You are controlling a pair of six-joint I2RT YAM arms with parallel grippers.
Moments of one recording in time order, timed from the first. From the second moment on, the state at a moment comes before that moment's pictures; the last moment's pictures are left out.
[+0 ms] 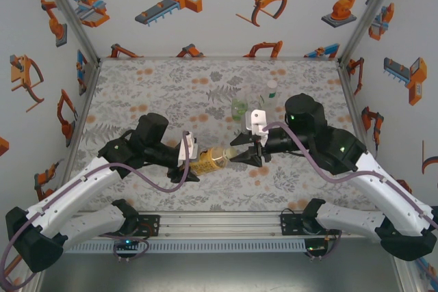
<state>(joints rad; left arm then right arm) -0.77 0.96 0.86 -0.65 0.77 0.64 0.88 0.99 1.27 -0.68 -0.67 -0.40</state>
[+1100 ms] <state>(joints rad) -0.77 0.93 0.86 -0.67 0.66 0.64 0.88 0.94 1.12 -0.47 -0.56 -0.01</state>
